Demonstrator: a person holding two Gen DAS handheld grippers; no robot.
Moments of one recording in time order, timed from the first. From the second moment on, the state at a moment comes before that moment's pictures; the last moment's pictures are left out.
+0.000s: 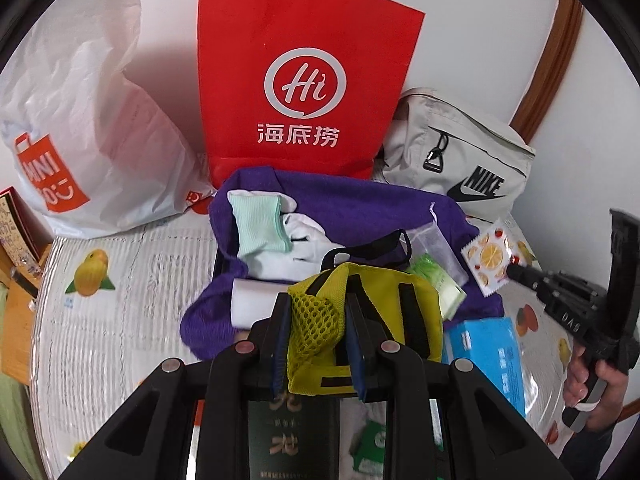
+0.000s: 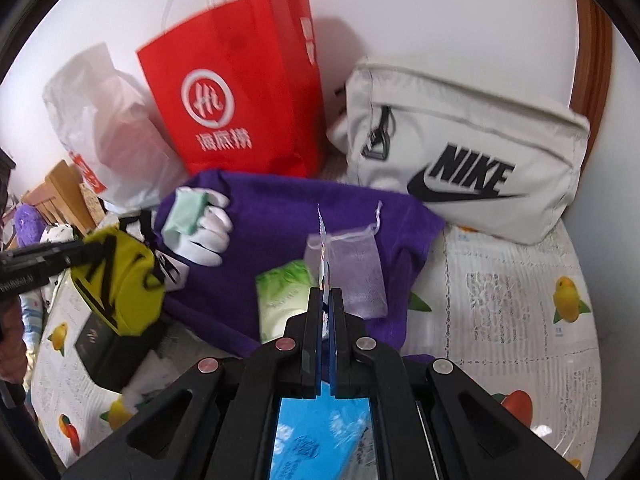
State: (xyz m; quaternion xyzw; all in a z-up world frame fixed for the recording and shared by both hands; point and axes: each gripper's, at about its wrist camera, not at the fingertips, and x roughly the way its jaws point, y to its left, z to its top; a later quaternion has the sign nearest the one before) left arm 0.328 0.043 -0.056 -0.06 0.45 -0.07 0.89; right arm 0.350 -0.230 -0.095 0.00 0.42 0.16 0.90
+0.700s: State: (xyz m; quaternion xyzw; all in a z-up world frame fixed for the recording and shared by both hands) left arm 0.403 0.030 -0.086 -0.06 0.48 -0.06 0.87; right arm 0.364 -0.241 -0.120 -0.02 0.44 0.14 0.89
